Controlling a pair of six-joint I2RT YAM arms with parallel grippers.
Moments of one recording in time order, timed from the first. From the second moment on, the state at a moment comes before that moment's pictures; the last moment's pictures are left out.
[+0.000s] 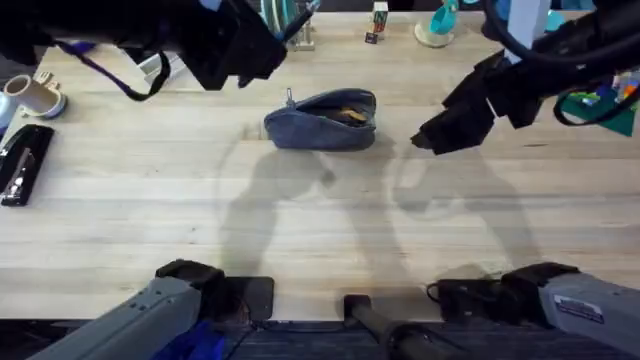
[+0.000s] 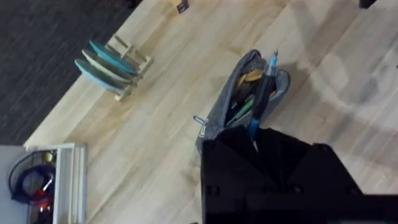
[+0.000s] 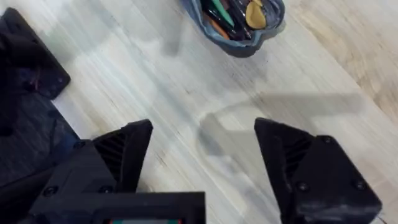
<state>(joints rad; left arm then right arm) -0.23 1.13 1.39 -1.04 0.35 0.57 0.24 1.30 1.35 -1.27 -0.44 -0.45</state>
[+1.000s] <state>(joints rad) -0.26 1.39 1.39 -0.95 0.56 0.76 0.24 1.30 1.35 -1.27 -0.44 -0.45</state>
